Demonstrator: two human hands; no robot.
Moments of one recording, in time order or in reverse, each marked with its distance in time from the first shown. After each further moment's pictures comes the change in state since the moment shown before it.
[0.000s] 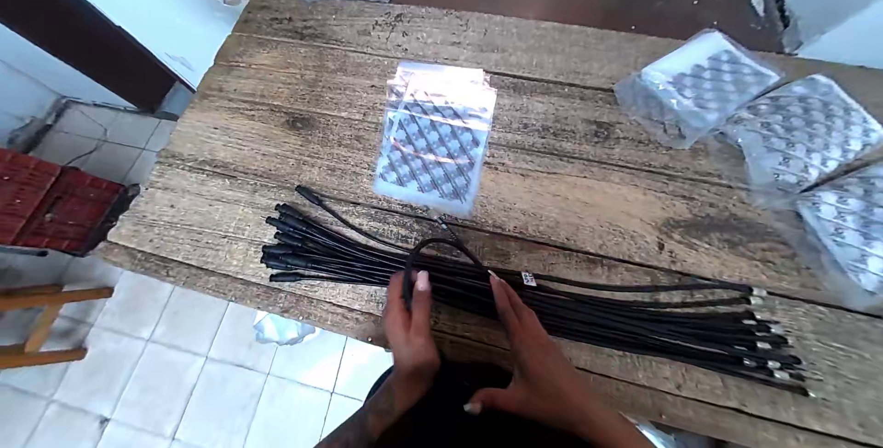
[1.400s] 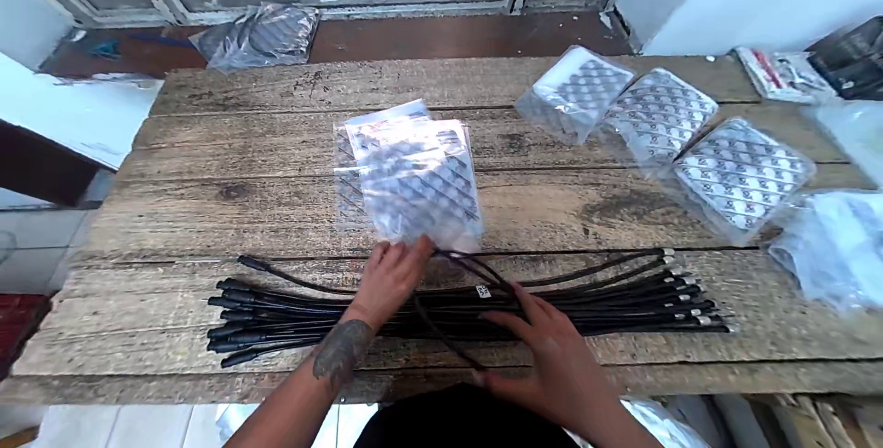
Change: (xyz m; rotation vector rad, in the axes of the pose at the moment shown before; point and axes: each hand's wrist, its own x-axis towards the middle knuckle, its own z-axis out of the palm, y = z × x) left_hand 0.124 -0.022 0.043 0.982 -0.477 1.327; right_hand -0.024 0.017 -0.045 -0.272 0.356 0.117
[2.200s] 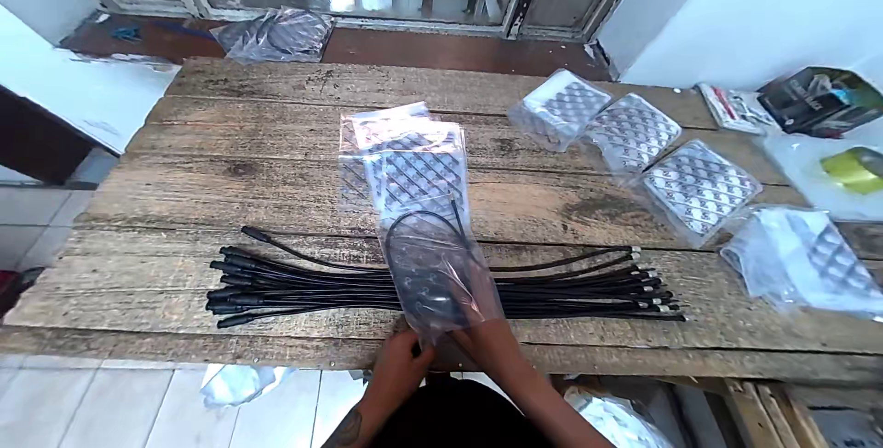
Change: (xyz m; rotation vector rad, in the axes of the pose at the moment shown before) left_hand -0.081 0.118 -0.052 -0.936 -0.700 -0.909; right_hand -0.008 0.004 0.090 0.117 0.017 -0.042
